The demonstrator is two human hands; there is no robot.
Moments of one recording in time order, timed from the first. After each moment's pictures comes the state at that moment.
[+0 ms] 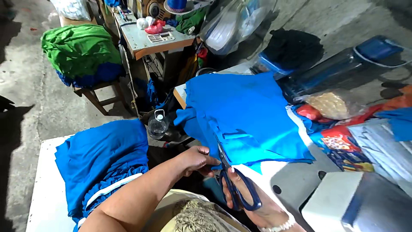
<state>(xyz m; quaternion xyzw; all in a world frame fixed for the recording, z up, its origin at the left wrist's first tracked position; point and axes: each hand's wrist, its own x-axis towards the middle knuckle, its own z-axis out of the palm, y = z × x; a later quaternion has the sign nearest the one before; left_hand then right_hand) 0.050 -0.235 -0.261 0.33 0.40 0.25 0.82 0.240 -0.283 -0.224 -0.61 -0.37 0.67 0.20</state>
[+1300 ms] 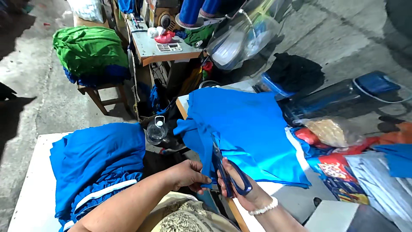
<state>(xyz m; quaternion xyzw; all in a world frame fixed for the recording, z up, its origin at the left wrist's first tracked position) 0.032 -0.242 -0.257 0.34 0.38 0.24 0.83 0.228 -0.217 -0.214 -0.64 -0.38 0.65 0.15</state>
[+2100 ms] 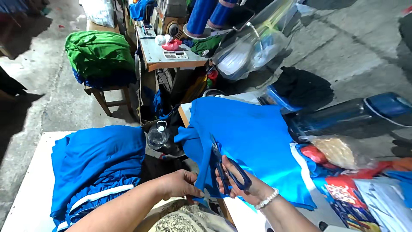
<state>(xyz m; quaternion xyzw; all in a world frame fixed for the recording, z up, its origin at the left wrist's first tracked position) 0.019 -0.247 -0.254 0.38 0.38 0.24 0.81 0.229 -0.159 -0.202 -0.63 -0.42 0.65 -0.02</state>
